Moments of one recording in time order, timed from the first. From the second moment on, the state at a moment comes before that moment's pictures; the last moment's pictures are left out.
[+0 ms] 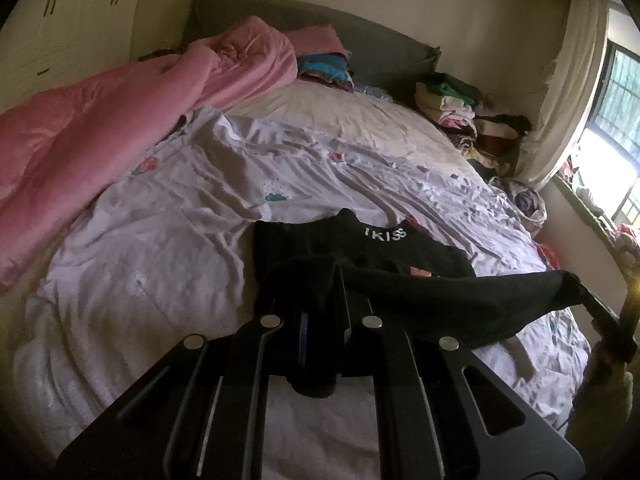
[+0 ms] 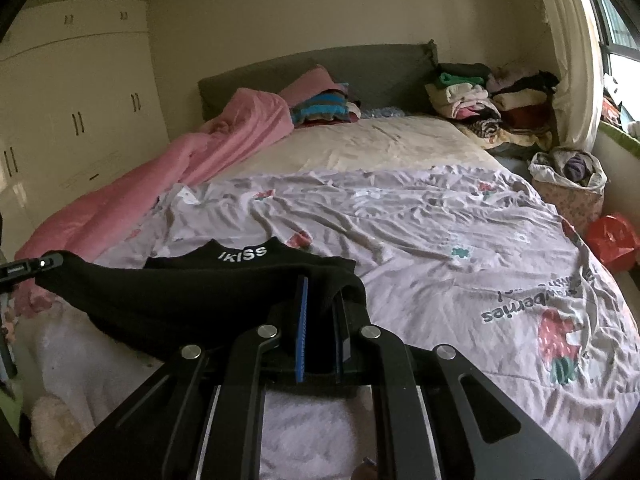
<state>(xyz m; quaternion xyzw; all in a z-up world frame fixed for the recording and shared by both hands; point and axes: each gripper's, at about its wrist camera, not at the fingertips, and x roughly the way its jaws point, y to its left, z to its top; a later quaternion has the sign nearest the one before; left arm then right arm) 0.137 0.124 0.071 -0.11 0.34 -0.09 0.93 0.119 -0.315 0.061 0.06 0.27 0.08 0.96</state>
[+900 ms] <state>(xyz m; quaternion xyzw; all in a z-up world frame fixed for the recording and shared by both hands) 0.228 0.117 0.017 -0.10 0.38 -0.04 0.92 0.223 -0.311 0.000 0.05 0.34 0.04 0.94</state>
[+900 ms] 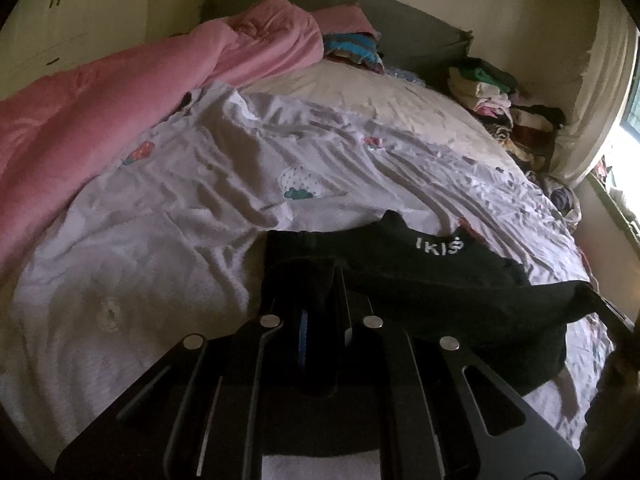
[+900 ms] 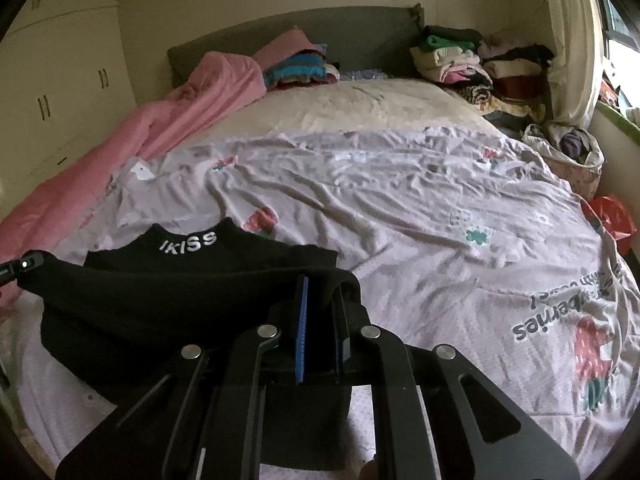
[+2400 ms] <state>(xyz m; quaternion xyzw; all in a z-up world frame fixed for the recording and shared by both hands) 0.218 0.056 -0.050 0.04 0.43 -0.04 0.90 0.226 -0.250 -0.074 -0.02 0.42 0.08 0.90</state>
